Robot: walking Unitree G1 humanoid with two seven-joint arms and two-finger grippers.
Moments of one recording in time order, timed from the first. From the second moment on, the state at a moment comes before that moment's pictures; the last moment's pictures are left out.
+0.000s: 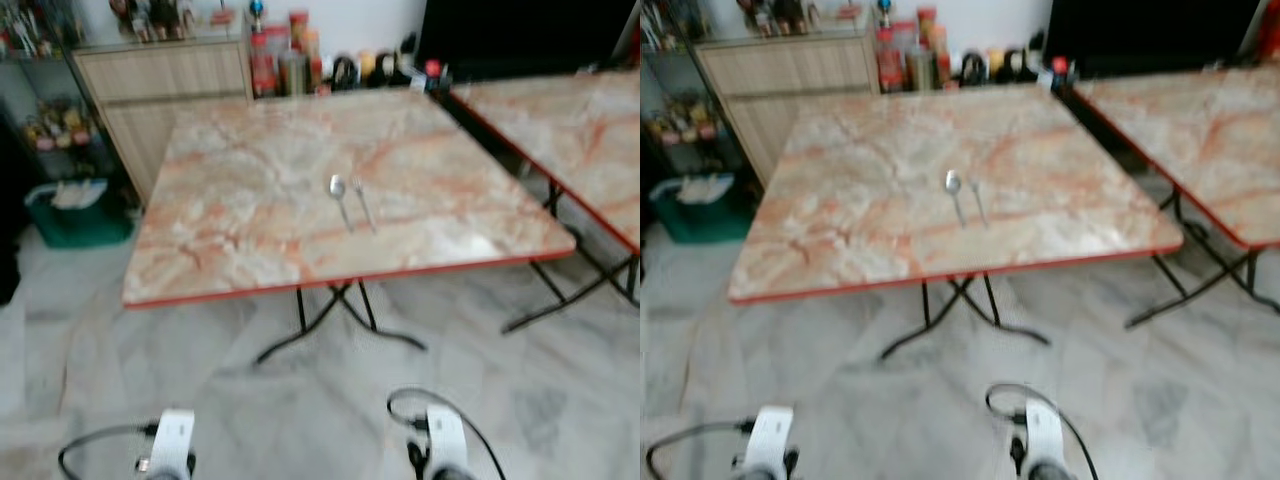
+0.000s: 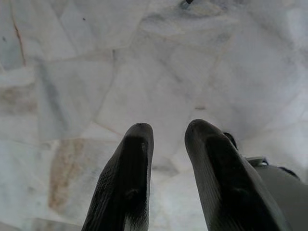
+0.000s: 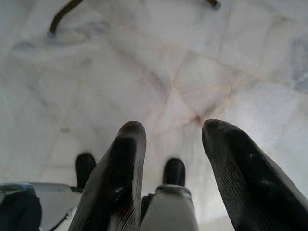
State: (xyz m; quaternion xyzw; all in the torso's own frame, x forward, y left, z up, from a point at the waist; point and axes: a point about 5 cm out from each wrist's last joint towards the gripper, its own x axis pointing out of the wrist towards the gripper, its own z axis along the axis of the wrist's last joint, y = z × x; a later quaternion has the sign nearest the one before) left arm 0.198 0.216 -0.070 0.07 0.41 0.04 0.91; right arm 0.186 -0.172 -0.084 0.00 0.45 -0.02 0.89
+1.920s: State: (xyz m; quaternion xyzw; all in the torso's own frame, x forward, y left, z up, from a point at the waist) left arm 0.190 0.208 -0.076 0.07 0.43 0.03 0.90; right arm 0.183 -0.180 -0.075 -0.06 0.35 0.04 0.93
